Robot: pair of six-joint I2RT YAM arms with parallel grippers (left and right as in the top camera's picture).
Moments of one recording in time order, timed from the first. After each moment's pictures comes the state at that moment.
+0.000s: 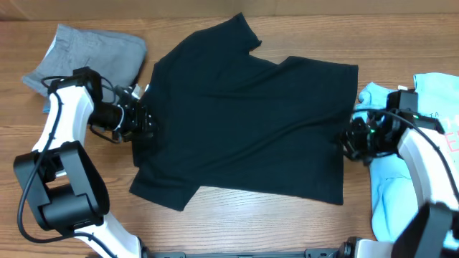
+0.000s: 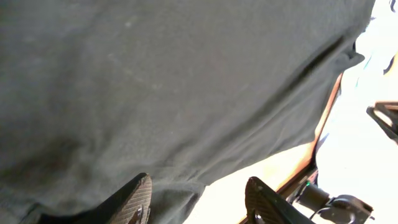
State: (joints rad) left arm 0.23 1.91 1.40 -1.21 0.68 0.20; right arm -0.25 1.49 1.00 -1.02 -0.51 0.55
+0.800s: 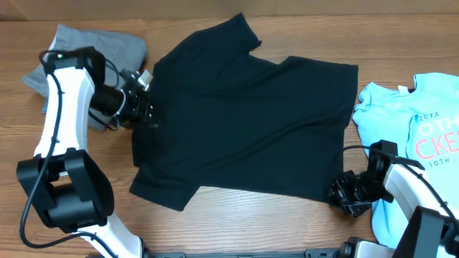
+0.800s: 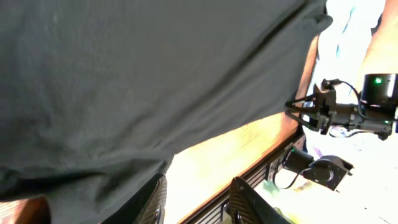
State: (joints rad) left arm 0.18 1.91 1.67 -1.54 0.68 0.30; right arm -0.29 1.44 0.58 -0.90 -0.36 0.75
